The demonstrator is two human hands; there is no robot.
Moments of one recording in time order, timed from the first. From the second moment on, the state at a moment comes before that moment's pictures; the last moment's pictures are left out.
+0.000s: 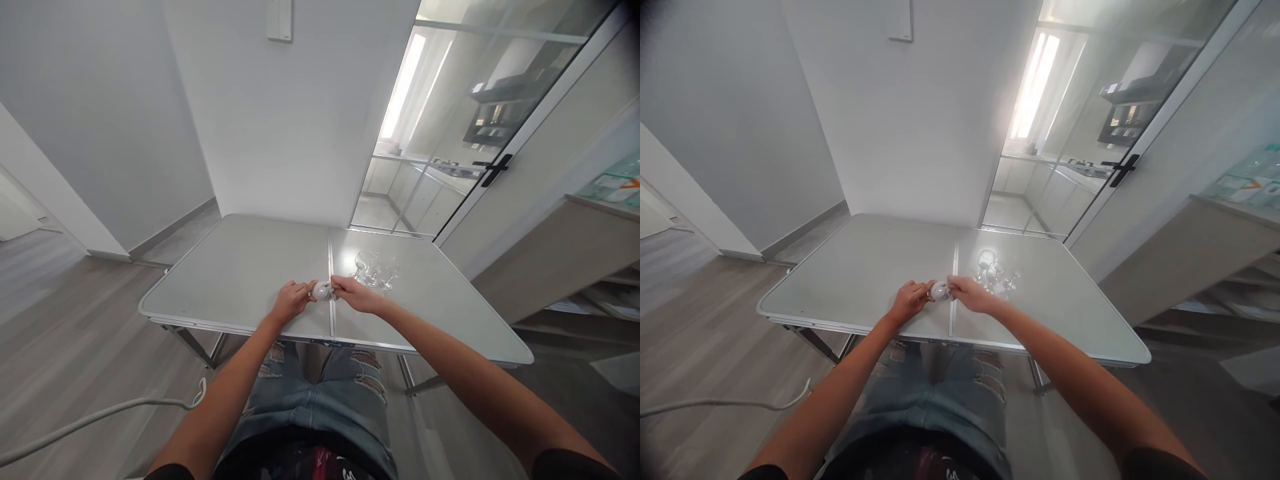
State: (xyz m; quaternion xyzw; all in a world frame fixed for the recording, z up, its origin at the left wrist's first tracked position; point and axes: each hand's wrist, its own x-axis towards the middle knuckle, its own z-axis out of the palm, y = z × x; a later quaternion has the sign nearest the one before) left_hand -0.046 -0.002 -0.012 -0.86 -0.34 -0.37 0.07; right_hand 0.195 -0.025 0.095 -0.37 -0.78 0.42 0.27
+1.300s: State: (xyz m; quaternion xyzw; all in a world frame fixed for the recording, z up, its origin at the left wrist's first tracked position) left_hand -0.049 -0.001 -0.018 -0.75 -0.48 -0.46 -0.05; right_hand 0.158 -0.041 0.064 -0.41 -0.41 0.37 0.72
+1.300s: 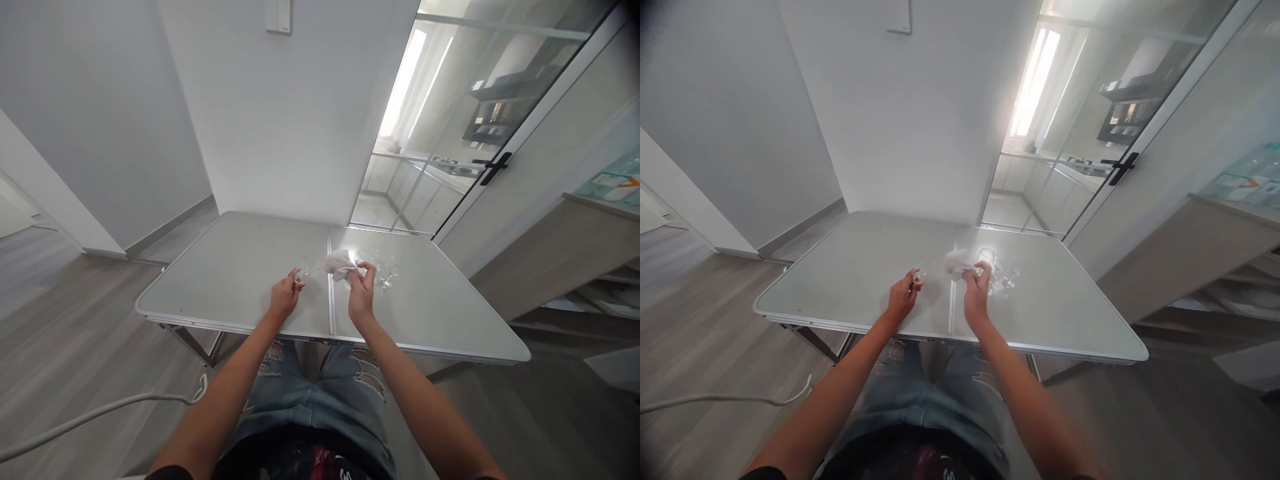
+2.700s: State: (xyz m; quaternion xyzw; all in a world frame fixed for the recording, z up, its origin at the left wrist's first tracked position) left_hand -0.050 -0.009 0.000 -0.74 -0.38 -0.48 -0.29; right_hand 0.103 -0.022 -0.005 -0.39 -0.77 0.04 0.51
